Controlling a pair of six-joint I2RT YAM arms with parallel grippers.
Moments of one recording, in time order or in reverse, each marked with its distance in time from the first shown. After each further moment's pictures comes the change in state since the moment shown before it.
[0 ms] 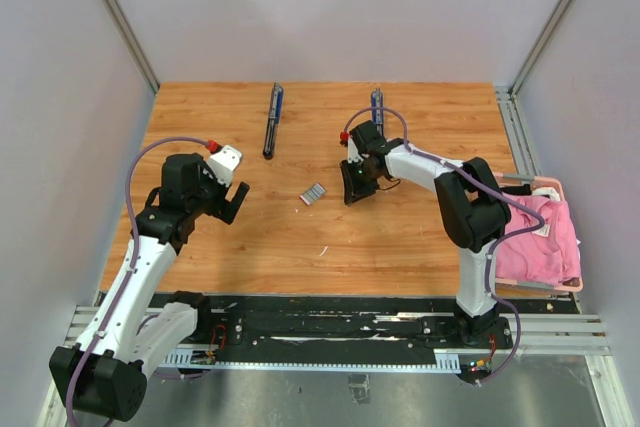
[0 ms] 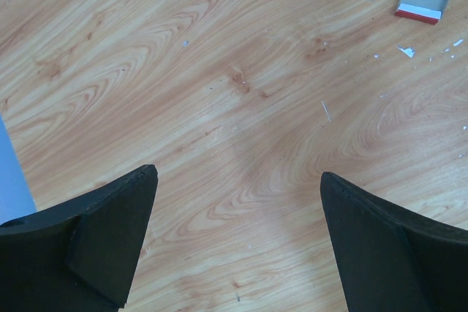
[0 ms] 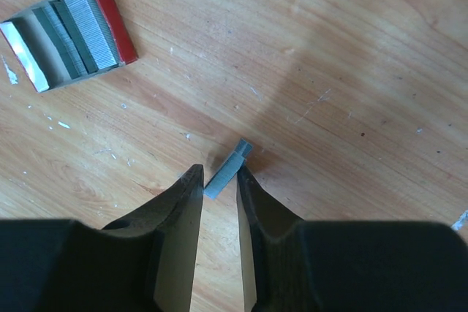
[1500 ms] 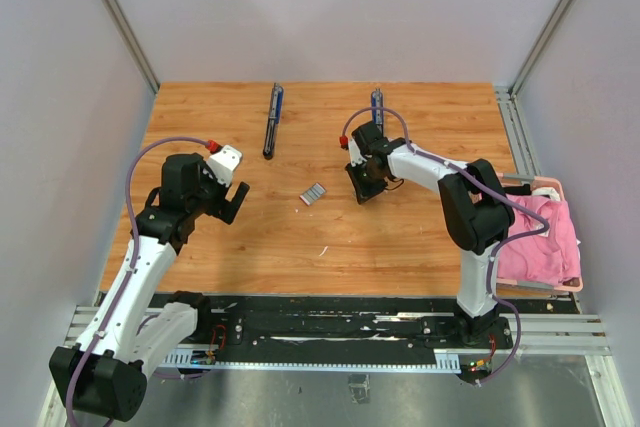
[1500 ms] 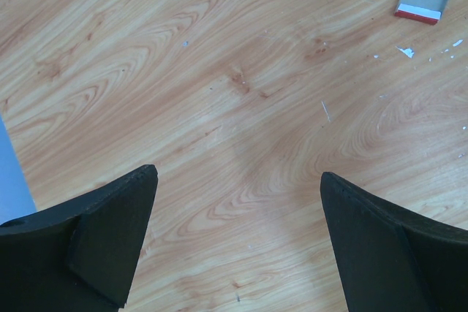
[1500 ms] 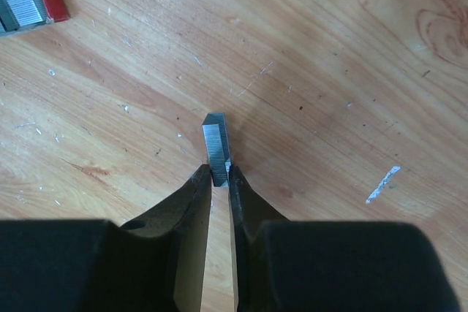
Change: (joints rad) left arm 0.000 -0.001 0.000 0.000 0.001 0.000; right arm -0.006 -0.028 -0.013 -0.056 0.113 -0.186
